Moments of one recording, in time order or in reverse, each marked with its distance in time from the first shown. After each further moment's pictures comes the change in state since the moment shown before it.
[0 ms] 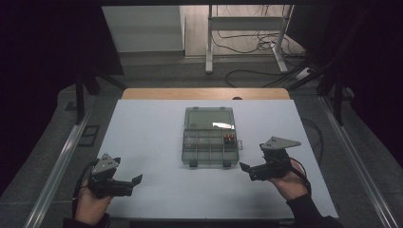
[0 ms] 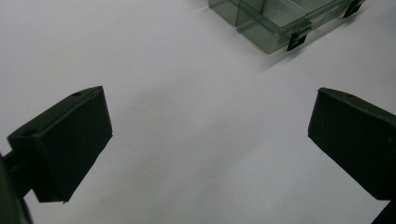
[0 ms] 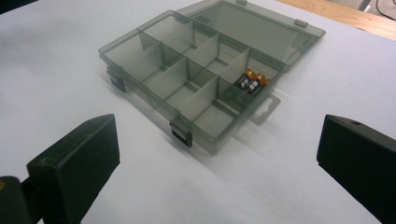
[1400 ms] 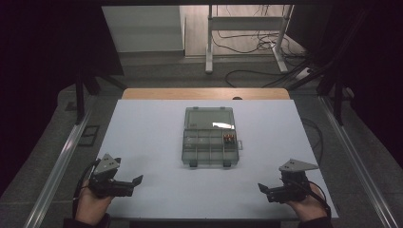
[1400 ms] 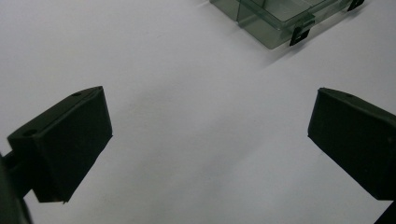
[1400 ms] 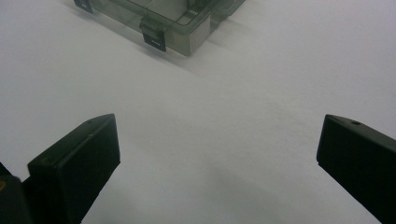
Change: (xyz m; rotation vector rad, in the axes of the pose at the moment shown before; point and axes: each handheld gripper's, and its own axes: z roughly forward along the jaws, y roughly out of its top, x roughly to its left) left arm -0.001 0.000 0.002 0.014 0.010 0.015; right arm -0.003 -0.064 -0.033 0.128 -0.087 0.083
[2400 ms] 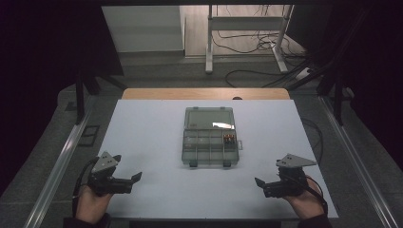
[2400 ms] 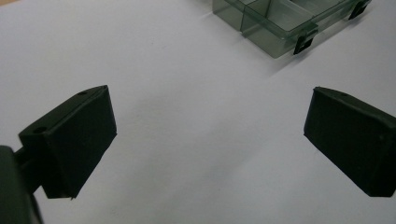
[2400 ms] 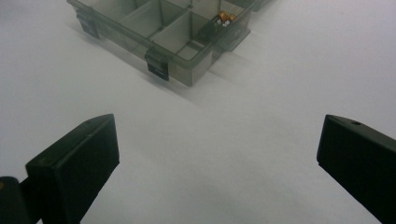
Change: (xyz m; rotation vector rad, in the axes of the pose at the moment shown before) left arm 0.008 0.001 0.003 -0.041 -0.015 0.001; right arm 0.004 0.017 0.001 -0.063 -0.007 -0.042
